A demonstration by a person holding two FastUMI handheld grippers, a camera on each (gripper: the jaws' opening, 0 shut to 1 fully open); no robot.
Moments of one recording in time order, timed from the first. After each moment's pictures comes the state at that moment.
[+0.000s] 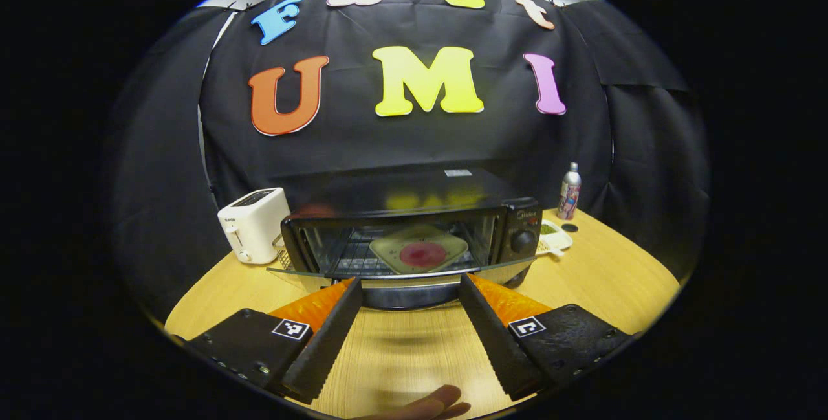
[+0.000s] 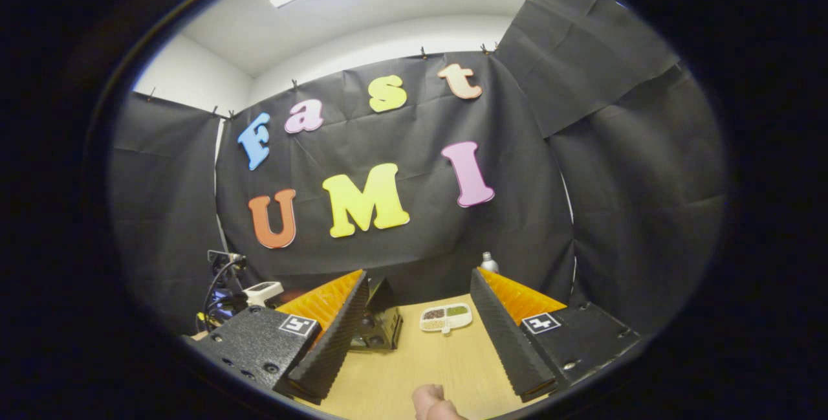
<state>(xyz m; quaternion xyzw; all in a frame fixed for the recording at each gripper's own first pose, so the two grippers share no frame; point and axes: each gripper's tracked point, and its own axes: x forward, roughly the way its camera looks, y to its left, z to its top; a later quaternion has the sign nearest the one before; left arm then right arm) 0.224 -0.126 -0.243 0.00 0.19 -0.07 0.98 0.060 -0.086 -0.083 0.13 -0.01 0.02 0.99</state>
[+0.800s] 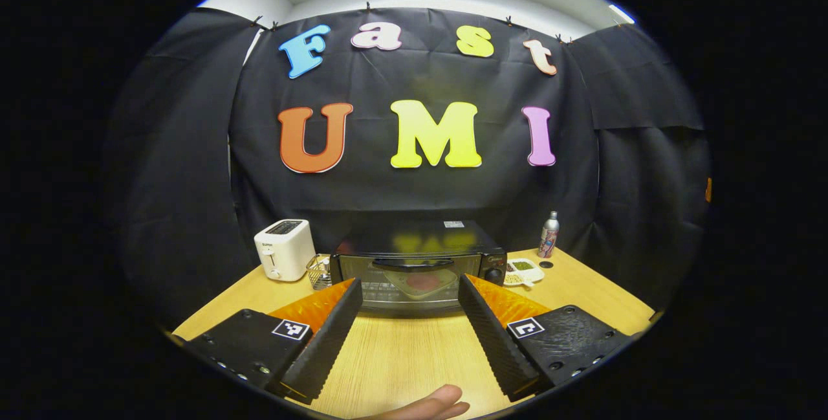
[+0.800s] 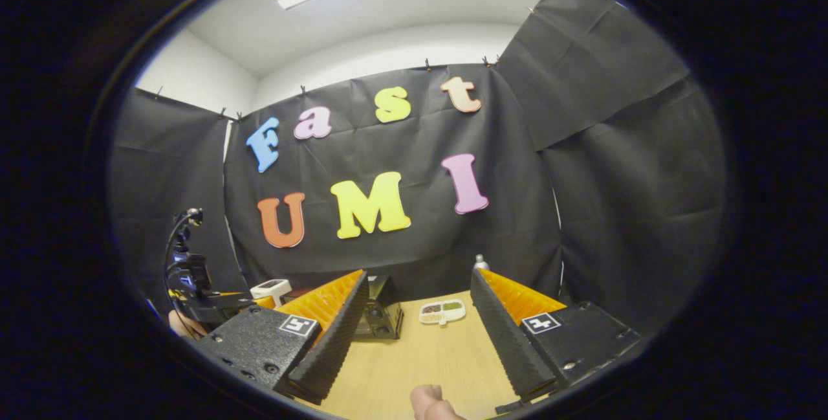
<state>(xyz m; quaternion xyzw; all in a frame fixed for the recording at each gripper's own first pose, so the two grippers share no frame) 0.103 -0.093 -0.127 -0.03 0.11 -0.05 0.99 -0.030 -0.075 -0.052 0.11 -0.01 0.01 0.99</state>
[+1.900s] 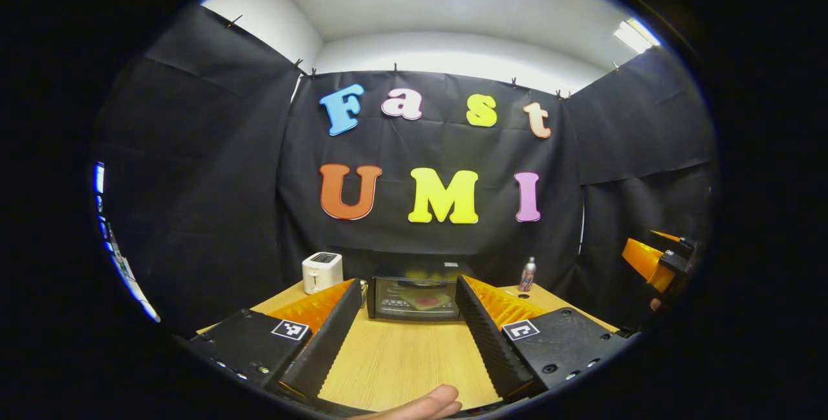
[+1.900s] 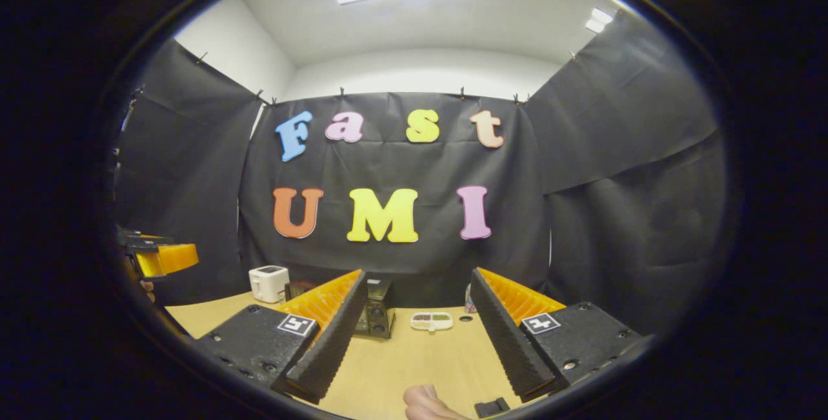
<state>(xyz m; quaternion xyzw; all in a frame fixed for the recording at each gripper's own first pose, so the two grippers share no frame) -0.083 -0.056 -0.023 -0.05 0.00 -0.03 1.00 -0.106 -0.022 -0.020 0.01 -0.05 0.00 1.00</state>
